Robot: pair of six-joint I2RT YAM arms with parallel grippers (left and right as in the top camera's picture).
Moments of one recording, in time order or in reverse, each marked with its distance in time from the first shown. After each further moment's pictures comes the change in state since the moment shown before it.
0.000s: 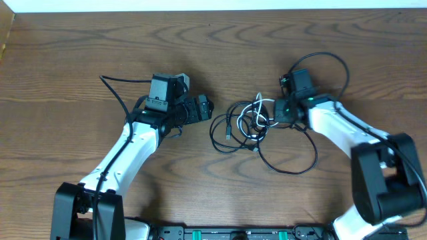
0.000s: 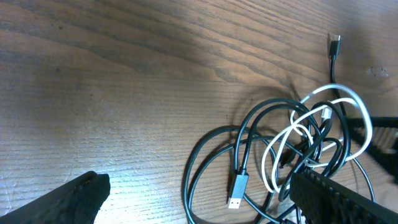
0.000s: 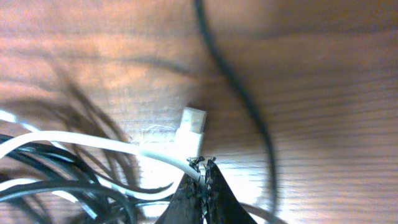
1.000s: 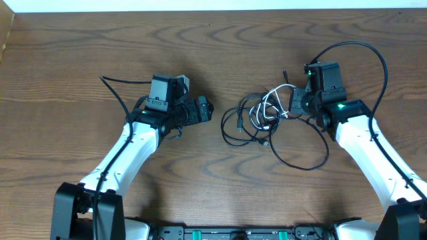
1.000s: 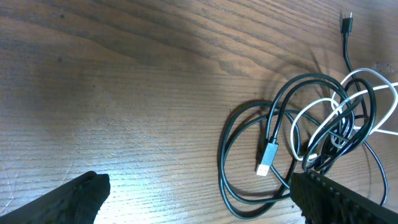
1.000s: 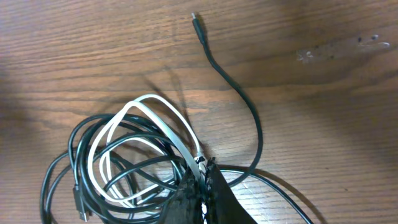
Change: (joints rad) left arm 0.000 0.000 0.000 -0.023 0.000 0.000; right arm -0.036 -0.278 0.000 -0.086 0.037 -0.001
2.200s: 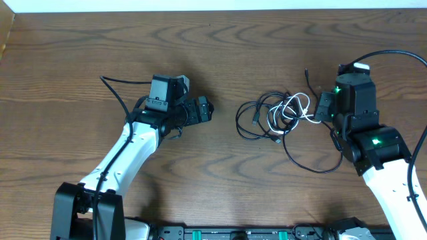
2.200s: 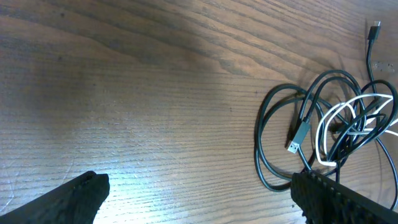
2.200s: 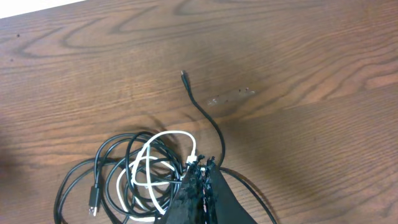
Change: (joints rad) left arm 0.000 0.000 0.000 -0.003 0.000 0.000; right arm 0.000 -0.348 0.000 -0.146 0.262 -0.016
